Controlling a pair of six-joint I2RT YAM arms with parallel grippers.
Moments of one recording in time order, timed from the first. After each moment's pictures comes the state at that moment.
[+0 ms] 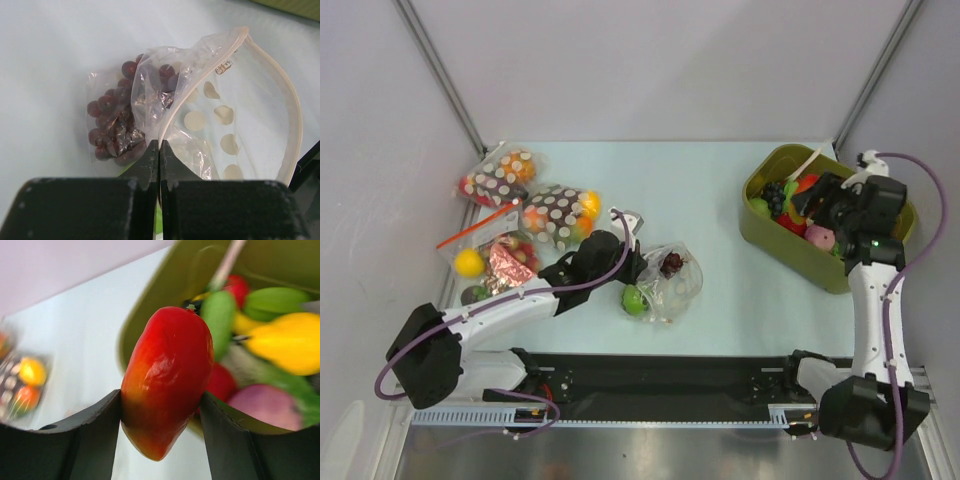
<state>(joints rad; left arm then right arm) -0.81 1.24 0.72 0.01 -0.05 -0.34 -0.17 1.03 1.05 -0.44 -0.33 0.30</state>
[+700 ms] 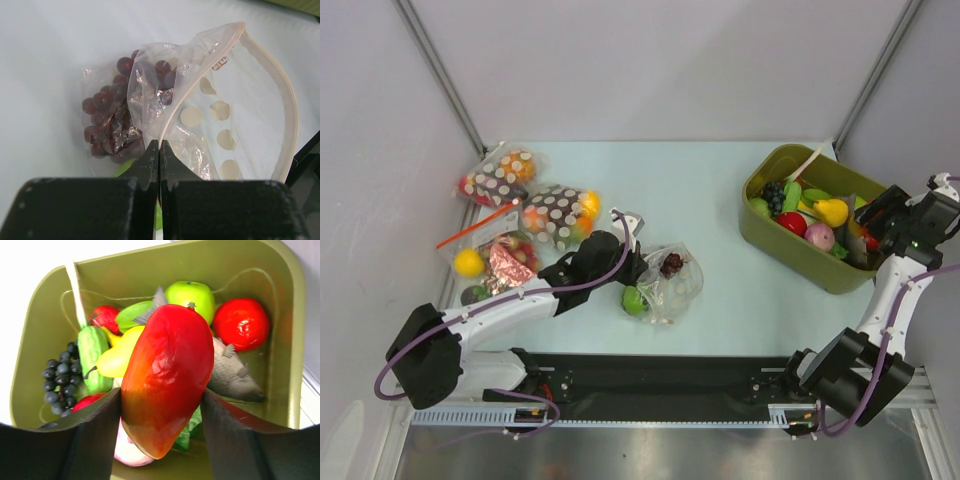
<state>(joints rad) -0.81 1.23 0.71 0.00 -0.02 -0.34 -0.65 1.16 1.05 -0.41 -0.32 0.27</state>
